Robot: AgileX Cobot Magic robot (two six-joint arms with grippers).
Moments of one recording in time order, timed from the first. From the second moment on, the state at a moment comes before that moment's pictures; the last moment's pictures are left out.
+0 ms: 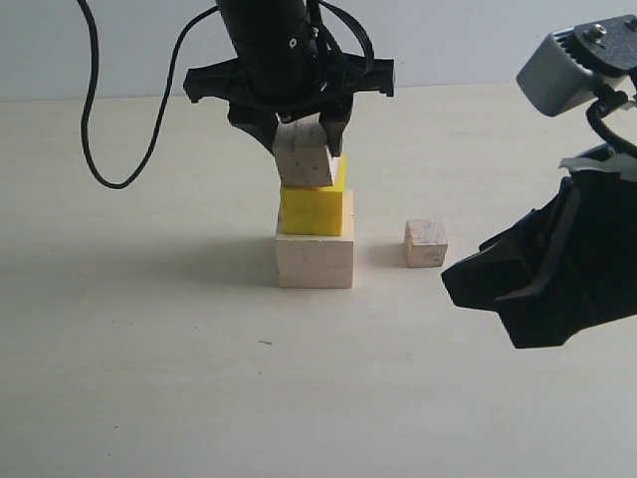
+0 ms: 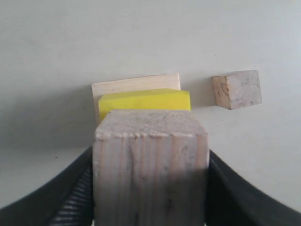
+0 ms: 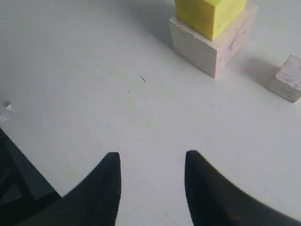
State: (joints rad) left arm -0.73 2.04 -1.90 -0.01 1.22 -0.53; right arm 0.62 0.97 -0.72 0.37 0.78 -0.22
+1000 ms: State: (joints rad) left arm -0.73 2.03 -1.90 -0.04 1.22 -0.51; right arm 0.62 0.97 -0.72 0.37 0.78 -0.22
